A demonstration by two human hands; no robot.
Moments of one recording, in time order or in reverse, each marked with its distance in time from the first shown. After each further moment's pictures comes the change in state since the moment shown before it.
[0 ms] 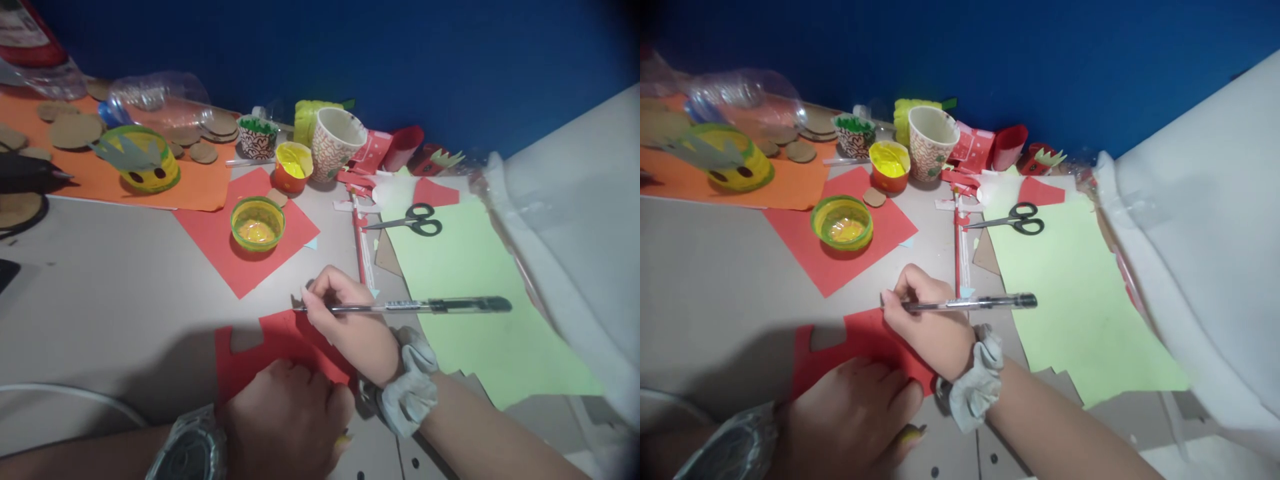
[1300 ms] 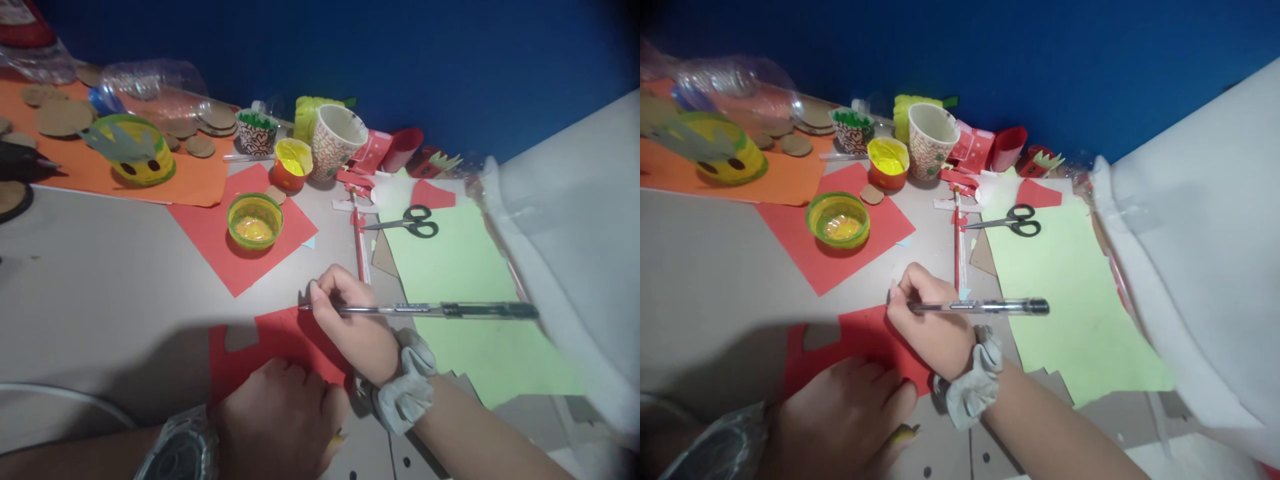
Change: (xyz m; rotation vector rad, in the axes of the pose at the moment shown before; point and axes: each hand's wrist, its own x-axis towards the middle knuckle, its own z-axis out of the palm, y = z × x) left_hand 0.001 0.000 0.004 0.011 0.087 -0.027; right_hand -0.001 0.002 -0.004 -0.111 0.068 -0.031
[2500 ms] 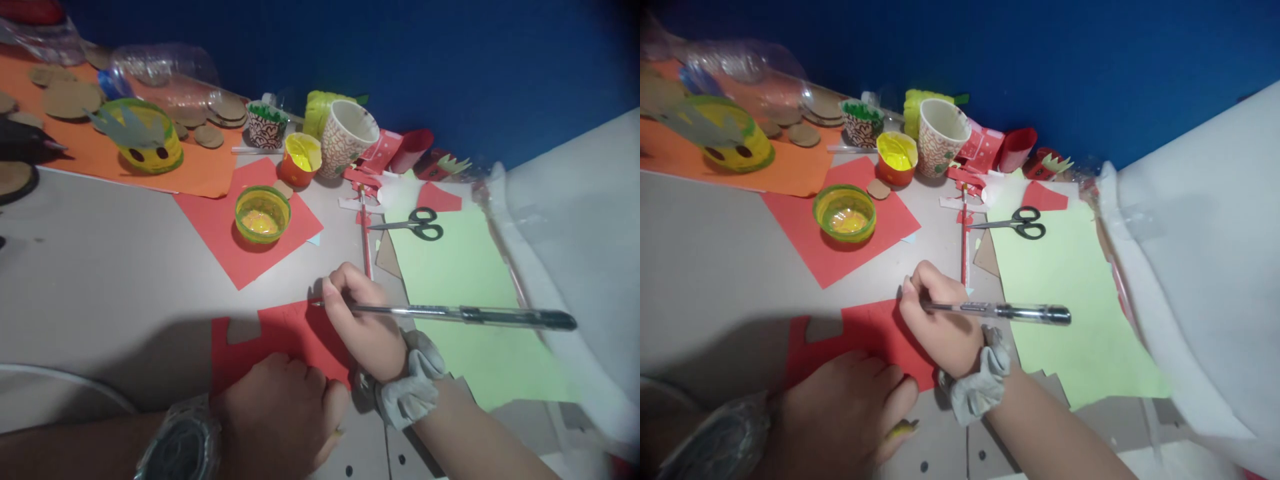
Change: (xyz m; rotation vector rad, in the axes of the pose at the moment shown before) left_hand 0.001 0.005 -0.008 -0.053 -0.095 -0.082; right_hand -0.003 0.006 -0.007 -0.041 0.003 -0.048
